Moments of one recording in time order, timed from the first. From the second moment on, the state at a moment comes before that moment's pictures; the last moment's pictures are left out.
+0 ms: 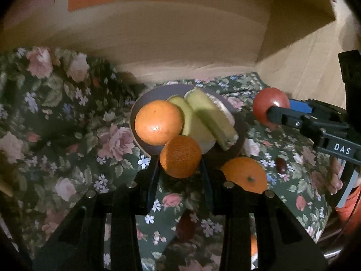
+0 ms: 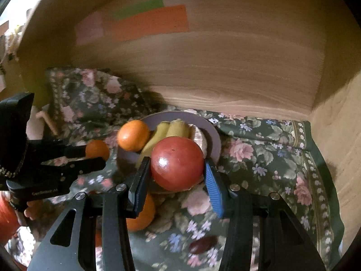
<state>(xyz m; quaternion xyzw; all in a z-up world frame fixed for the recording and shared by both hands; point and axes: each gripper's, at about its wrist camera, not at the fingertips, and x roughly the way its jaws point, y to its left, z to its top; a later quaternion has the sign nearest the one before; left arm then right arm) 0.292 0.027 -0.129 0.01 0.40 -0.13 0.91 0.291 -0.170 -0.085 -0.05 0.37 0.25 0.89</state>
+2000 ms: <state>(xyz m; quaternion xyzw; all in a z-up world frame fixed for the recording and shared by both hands) 0.256 -0.032 -0.148 0.04 0.42 -0.17 0.89 0.238 -0.210 -0.140 -0.05 0.46 0.23 0.86</state>
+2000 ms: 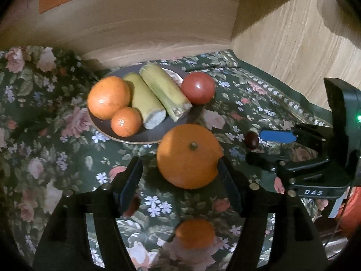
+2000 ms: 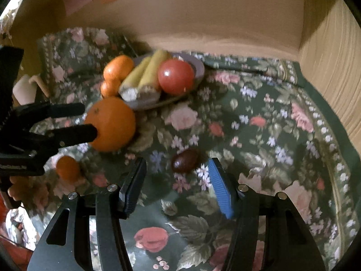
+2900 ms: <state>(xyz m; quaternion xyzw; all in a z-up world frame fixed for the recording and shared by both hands) 0.275 -0.037 -0.160 0.01 0.44 -0.17 0.88 0.249 -0.206 -0.117 -0.04 0.42 0.23 0.87</state>
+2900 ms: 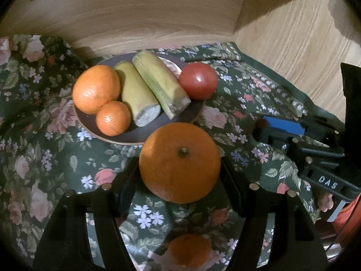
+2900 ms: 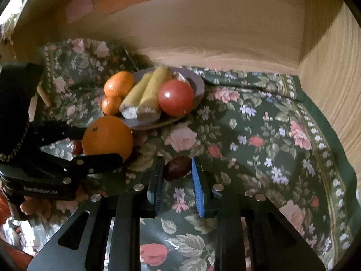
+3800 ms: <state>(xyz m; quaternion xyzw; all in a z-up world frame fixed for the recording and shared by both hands) 0.340 0.034 -0.068 -0.01 0.35 -0.10 0.93 0.329 -0.160 -0.062 -0.06 0.34 0.27 0.90</state>
